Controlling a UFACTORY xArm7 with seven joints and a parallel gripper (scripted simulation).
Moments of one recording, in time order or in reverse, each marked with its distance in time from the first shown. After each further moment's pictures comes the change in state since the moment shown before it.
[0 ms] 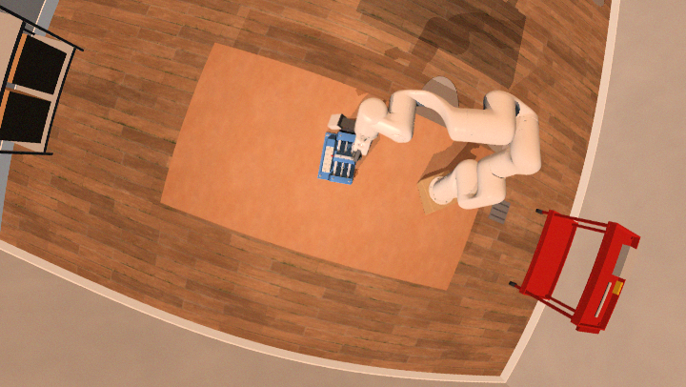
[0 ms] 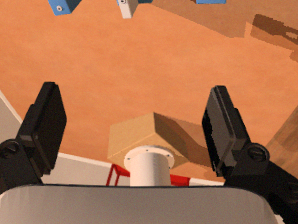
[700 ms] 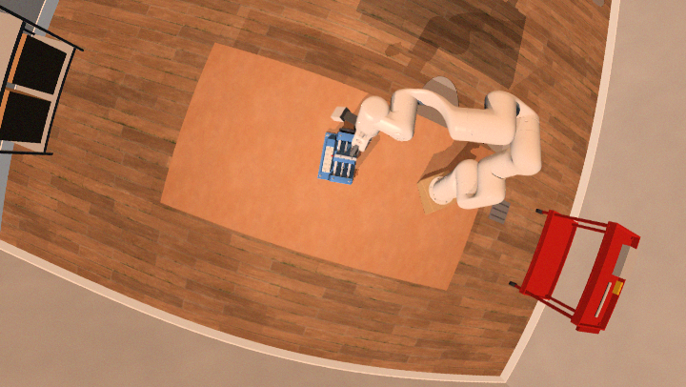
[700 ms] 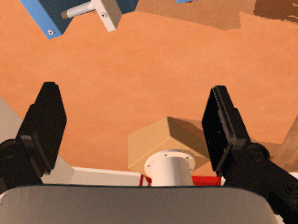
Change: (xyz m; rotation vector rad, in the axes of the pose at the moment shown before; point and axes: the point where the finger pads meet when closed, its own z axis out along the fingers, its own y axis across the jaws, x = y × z) arm 0.005 0.014 0.002 -0.023 0.029 0.174
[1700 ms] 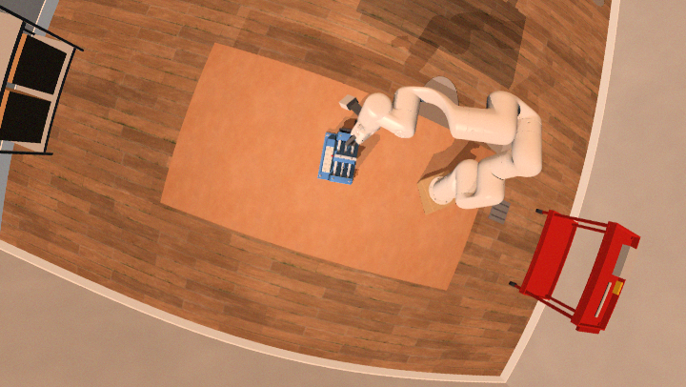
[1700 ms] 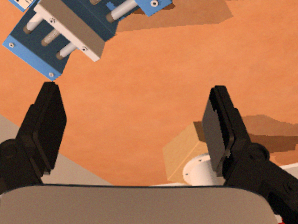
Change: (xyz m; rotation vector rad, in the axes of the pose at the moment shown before) arm 0.011 0.024 0.003 -0.027 0.055 0.300
